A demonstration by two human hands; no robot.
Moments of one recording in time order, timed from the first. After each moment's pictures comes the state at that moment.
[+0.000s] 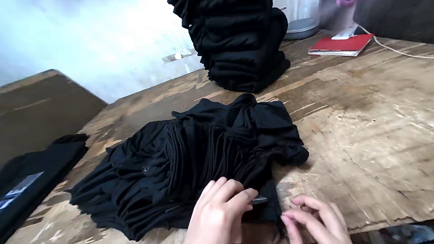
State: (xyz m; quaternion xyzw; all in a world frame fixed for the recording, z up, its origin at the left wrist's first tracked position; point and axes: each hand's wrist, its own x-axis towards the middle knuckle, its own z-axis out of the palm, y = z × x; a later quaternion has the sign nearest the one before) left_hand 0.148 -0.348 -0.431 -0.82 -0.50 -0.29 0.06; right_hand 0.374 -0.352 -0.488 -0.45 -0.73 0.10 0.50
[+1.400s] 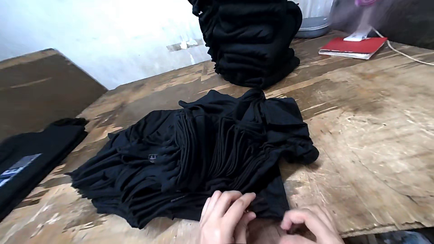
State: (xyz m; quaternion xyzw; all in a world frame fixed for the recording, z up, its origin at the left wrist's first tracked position) left_hand 0.157 -0.383 -0.463 -0.72 -0.58 -0.38 -0.01; right_hand 0.385 -0.355 -0.484 -0.33 -0.82 0.21 0.41
